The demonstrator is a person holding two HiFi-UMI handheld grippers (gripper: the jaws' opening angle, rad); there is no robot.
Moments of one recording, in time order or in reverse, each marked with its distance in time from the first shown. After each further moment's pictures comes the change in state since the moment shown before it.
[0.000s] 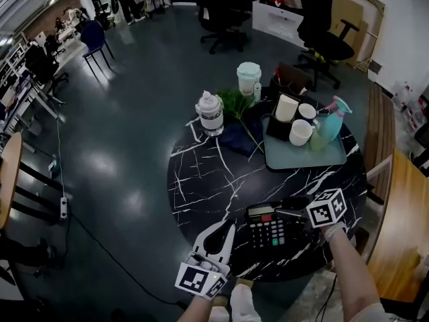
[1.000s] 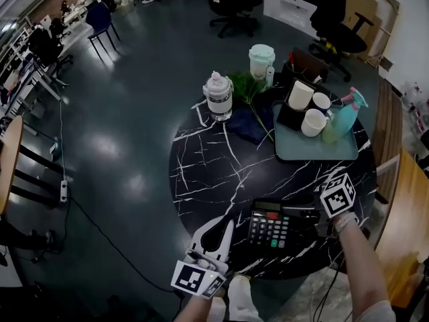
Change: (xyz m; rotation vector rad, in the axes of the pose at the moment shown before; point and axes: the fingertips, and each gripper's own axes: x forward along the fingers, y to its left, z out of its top) left arm -0.012 0.017 -0.011 -0.047 -0.012 0.071; right arm 0.009 0.026 -0.010 0.082 0.145 0.315
